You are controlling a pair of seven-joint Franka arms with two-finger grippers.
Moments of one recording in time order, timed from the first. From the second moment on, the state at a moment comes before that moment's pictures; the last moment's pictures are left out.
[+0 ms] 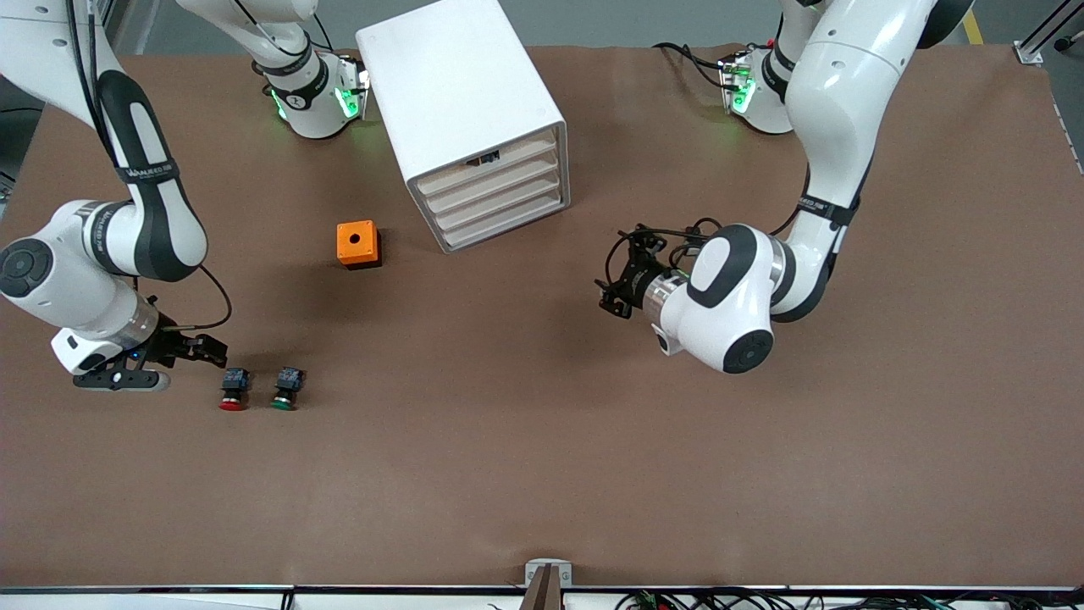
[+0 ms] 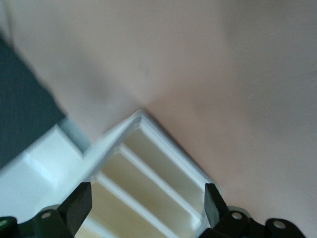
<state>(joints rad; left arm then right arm) -0.35 0.70 -0.14 -1.44 -0.71 1.56 -1.66 -0.12 0.39 -0.02 -1.98 0.00 2.47 -0.12</state>
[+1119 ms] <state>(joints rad) -0.48 0.87 -0.22 -1.42 -0.94 1.52 -2.13 -0.13 0.56 0.00 -1.96 0.10 2.61 -0.12</state>
